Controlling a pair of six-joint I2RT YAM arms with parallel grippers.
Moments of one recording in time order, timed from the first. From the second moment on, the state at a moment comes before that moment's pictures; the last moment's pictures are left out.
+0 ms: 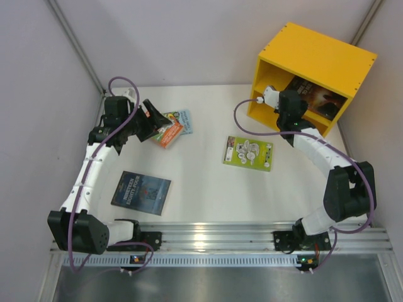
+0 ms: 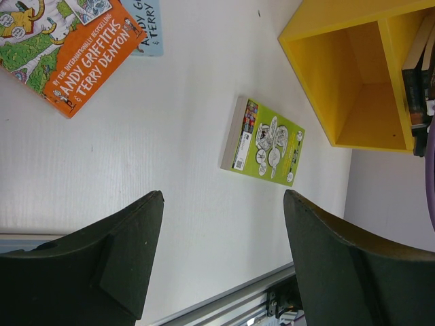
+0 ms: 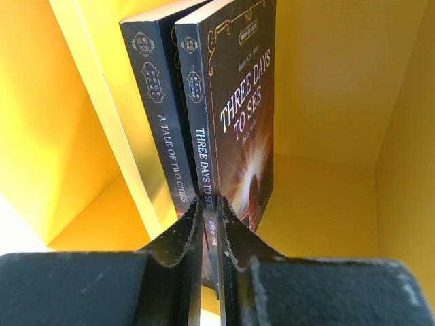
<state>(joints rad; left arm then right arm) -0.10 1.25 1.23 -0.59 0.38 -0.69 0.24 1.53 1.12 0.01 0.62 -1.12</state>
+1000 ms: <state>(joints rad) -0.10 1.25 1.23 -0.59 0.38 -0.68 0.23 1.52 1.12 0.01 0.60 -1.09</state>
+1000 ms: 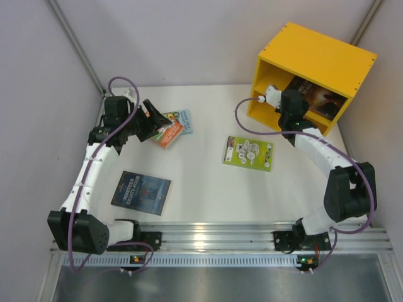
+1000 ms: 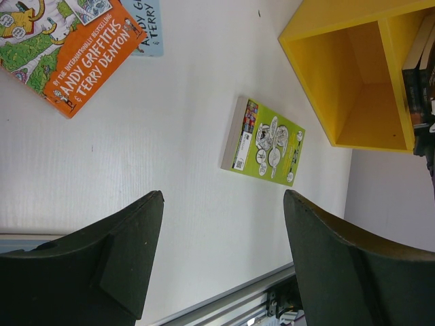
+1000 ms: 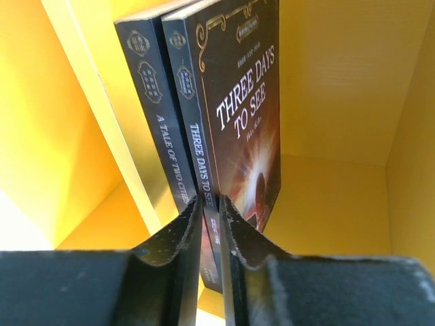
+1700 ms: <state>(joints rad) -0.10 1.25 1.23 -0.59 0.38 -0.69 0.21 1.41 1.12 -0.10 0.55 -1.00</state>
